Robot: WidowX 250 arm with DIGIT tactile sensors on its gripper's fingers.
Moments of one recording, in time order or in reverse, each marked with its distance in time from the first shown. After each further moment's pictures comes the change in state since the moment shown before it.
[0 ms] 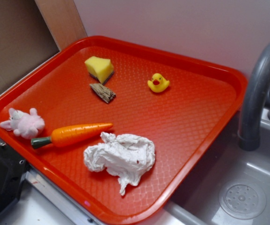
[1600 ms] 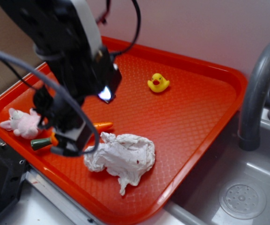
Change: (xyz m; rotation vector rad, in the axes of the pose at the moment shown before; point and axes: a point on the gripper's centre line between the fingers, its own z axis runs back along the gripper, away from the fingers) arm 0.020 -0.131 -0.148 0.132 0.101 -1.342
